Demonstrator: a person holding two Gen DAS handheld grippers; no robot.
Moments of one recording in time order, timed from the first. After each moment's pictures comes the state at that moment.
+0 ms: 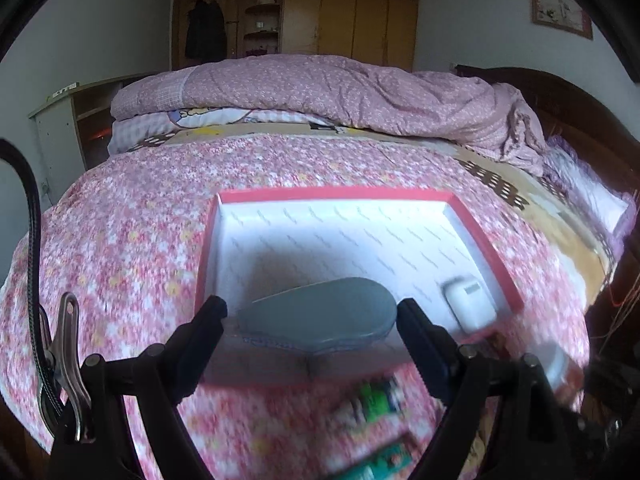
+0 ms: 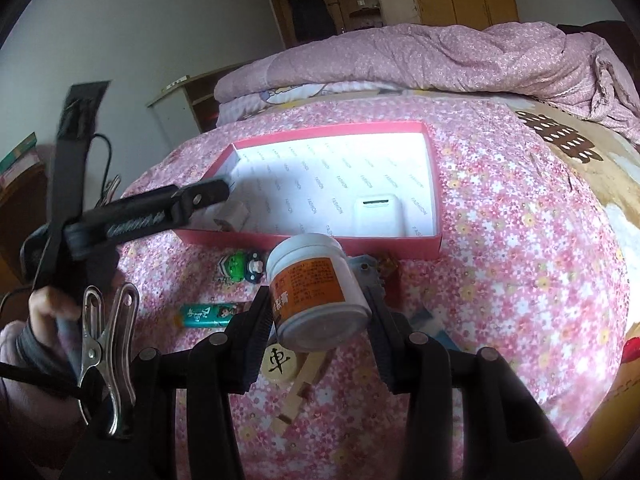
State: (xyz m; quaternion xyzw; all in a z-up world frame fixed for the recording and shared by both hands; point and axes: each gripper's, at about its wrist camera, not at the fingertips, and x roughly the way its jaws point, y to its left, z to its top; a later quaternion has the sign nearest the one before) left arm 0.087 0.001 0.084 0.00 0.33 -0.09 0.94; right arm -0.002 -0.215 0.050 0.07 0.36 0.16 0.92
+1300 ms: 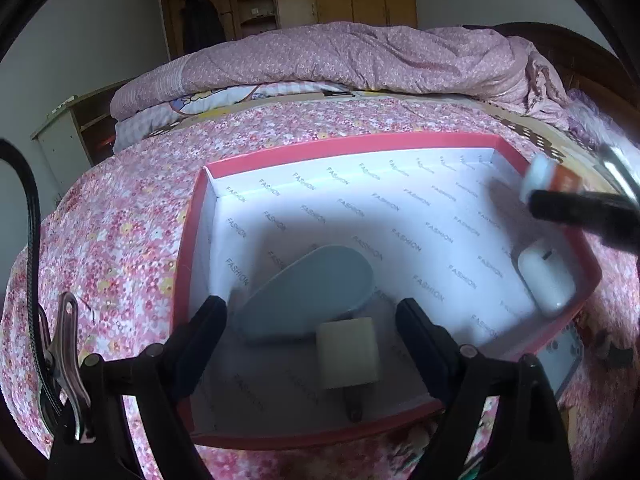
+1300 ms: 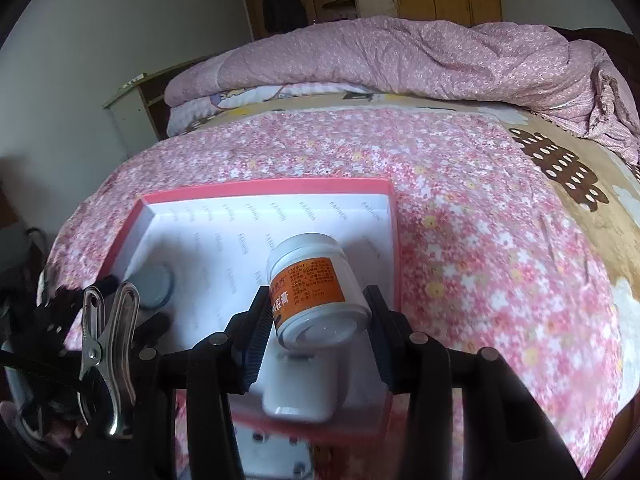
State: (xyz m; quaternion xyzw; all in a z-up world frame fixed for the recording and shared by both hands) left arm 0.118 -0.003 0.032 0.08 0.36 -0.06 0.93; right arm 0.137 -0.223 0.053 0.05 0.38 0.10 0.92
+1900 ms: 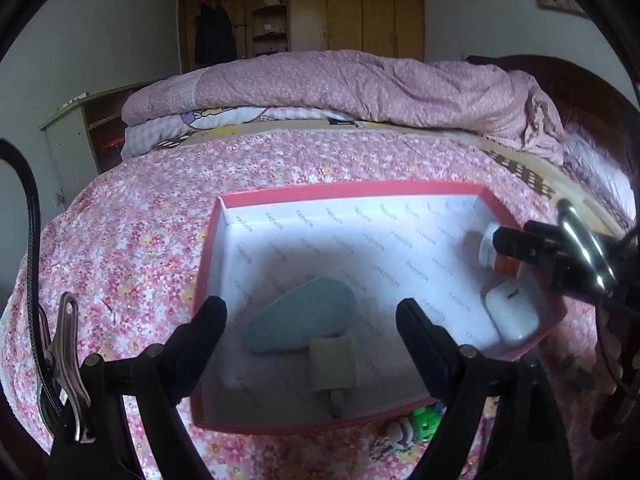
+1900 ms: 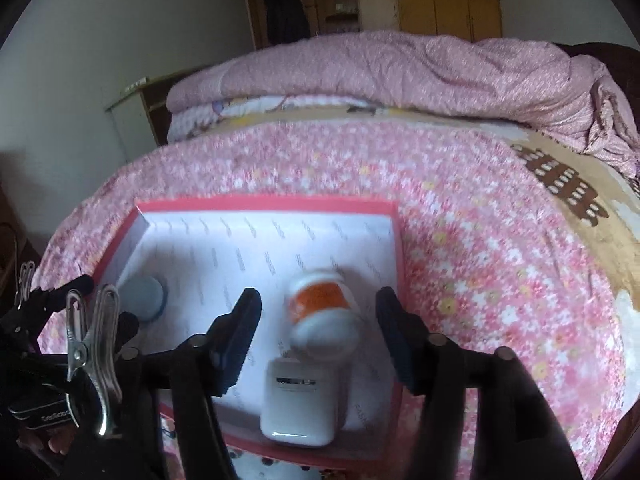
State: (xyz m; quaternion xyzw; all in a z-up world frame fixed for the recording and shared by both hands) left arm 0.099 0.005 0.063 0.03 0.33 -0.06 0.94; right arm 0.126 -0.211 0.062 0.04 0.34 0.09 0.93
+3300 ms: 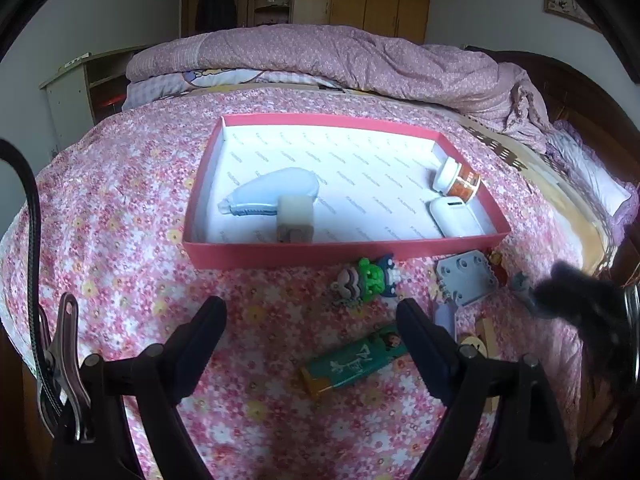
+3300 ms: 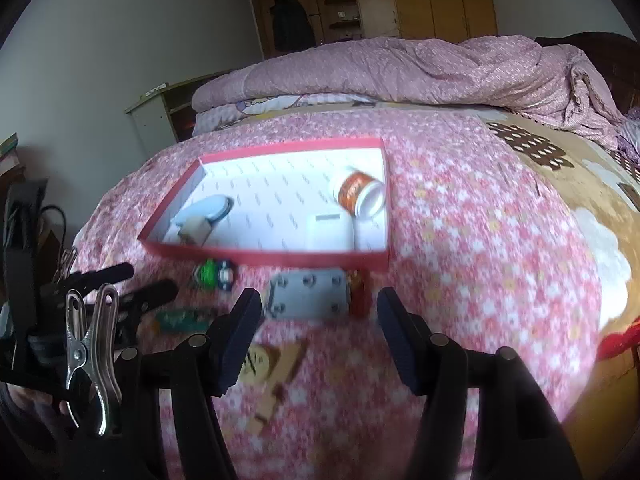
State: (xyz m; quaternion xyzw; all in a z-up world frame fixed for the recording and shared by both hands) left arm 0.012 -0.001 0.045 0.00 0.38 -0.08 0.92; right arm -0.024 -0.221 0.047 0.05 0.34 0.11 0.93
